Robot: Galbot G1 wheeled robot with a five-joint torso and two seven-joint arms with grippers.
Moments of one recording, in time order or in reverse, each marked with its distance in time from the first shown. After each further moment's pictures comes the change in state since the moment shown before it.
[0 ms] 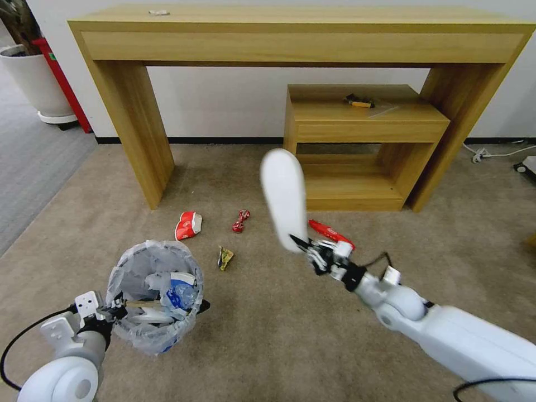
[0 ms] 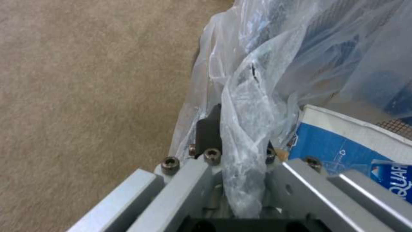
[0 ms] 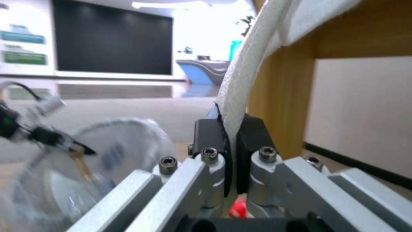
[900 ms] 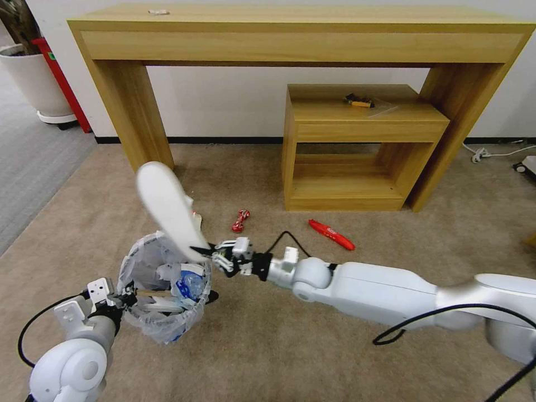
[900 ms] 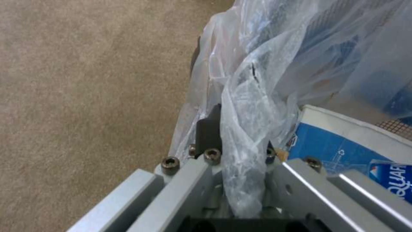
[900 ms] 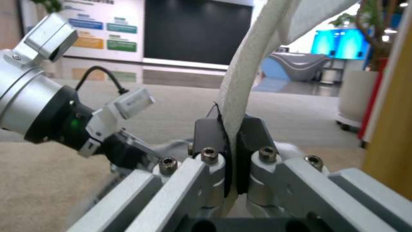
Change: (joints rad) left arm -0.065 0.044 0.058 0.006 -0.060 0.007 -0.029; right arm 0.418 0.459 -0.501 -0.234 0.052 -0.022 0.072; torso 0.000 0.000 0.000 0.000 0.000
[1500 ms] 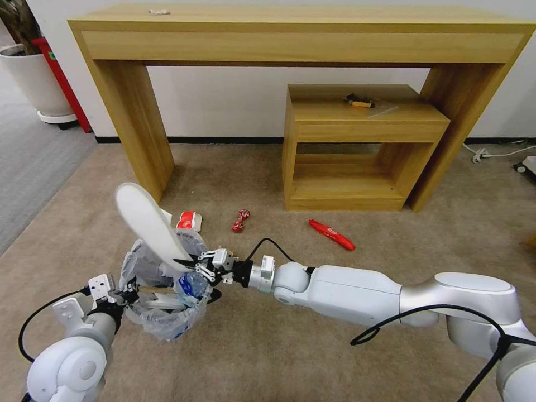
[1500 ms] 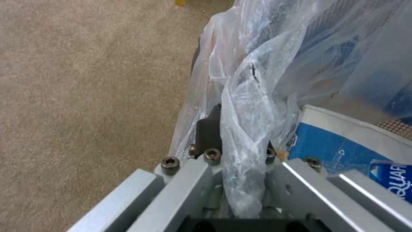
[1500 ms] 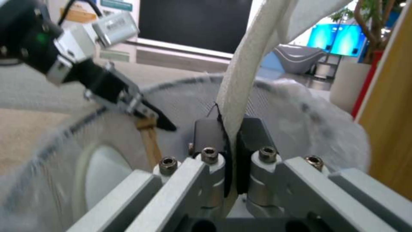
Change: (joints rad) left arm 0.008 0.017 -0.009 -0.033 -0.028 0.000 -0.003; right arm -0.044 0.025 0.016 -0.126 -0.103 0.025 0.000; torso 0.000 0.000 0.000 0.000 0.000
